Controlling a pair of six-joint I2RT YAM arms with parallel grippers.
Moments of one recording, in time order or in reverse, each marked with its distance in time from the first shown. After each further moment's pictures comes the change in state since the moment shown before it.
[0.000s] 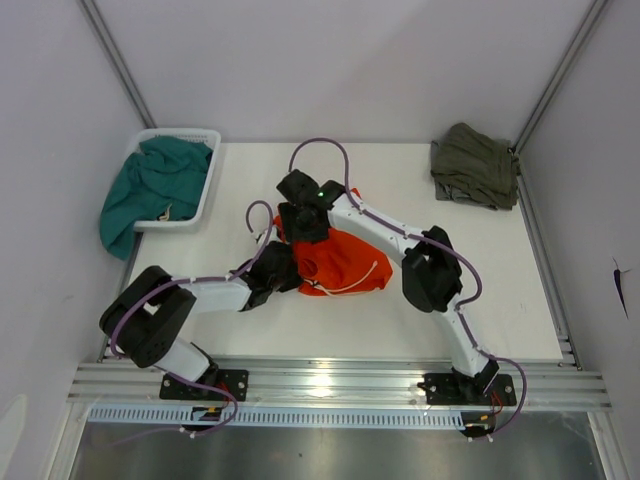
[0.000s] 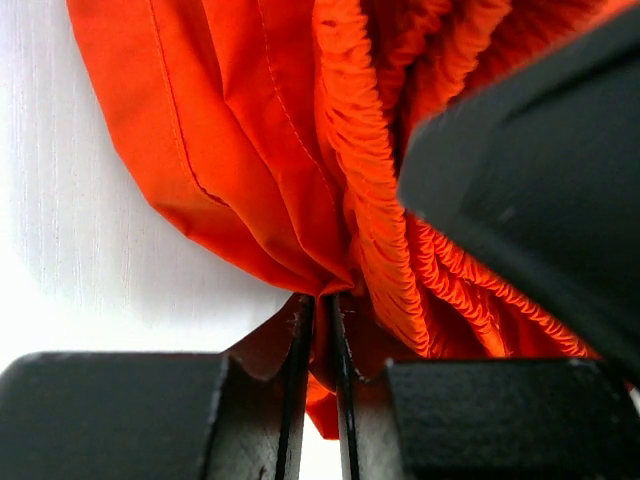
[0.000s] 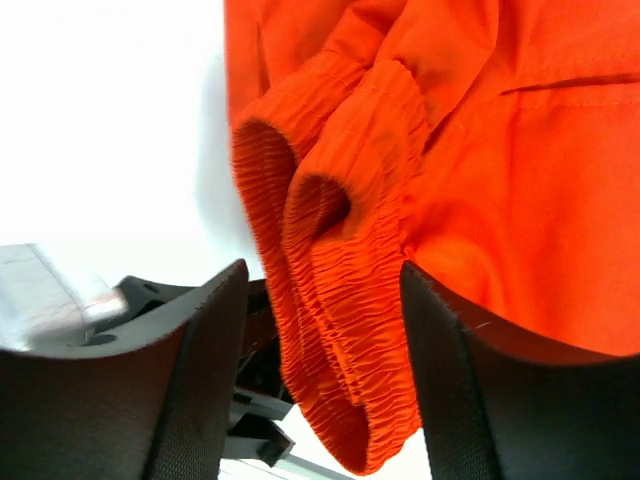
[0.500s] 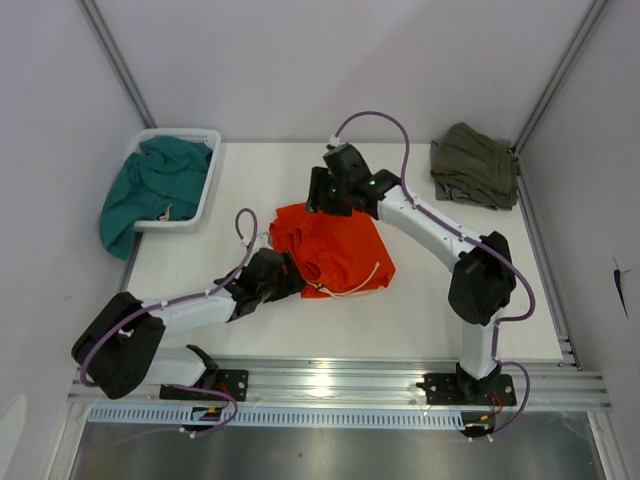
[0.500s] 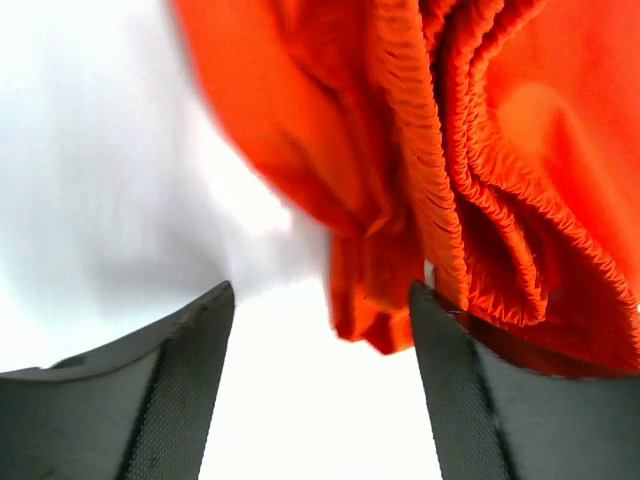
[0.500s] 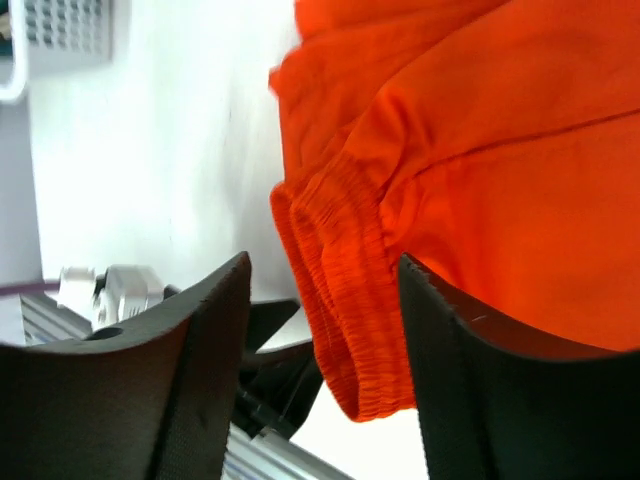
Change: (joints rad) left arm -0.008 -0.189 -0.064 -0.151 0.000 -0.015; right arm -0.122 -0.314 -0.295 0.301 -0.067 0.085
